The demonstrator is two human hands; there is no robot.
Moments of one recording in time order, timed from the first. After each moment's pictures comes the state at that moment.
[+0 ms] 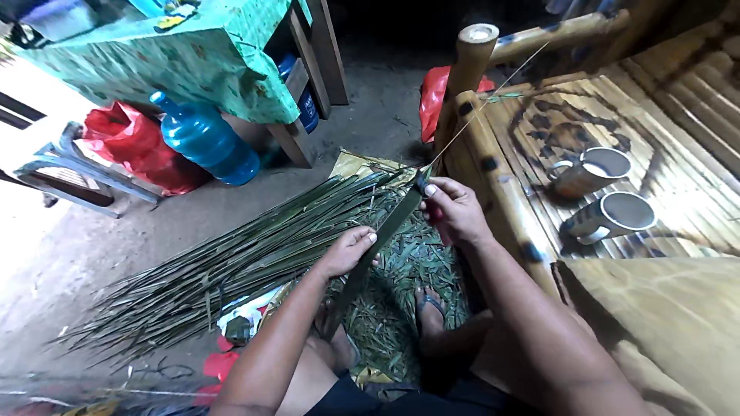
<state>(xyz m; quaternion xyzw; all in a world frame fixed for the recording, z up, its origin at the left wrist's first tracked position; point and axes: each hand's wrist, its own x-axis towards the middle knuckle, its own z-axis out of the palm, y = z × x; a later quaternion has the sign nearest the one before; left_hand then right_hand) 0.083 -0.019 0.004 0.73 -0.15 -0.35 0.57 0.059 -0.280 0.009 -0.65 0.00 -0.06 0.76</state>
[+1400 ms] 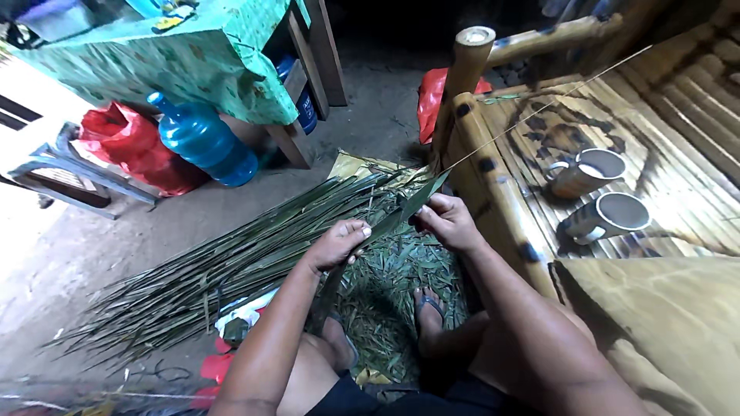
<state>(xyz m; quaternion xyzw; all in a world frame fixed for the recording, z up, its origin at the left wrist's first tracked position) 0.101 -0.007 0.015 0.67 -0.18 -0.38 0.61 0.057 -0.279 -0.002 -0.73 -0.17 -0.10 0.66</state>
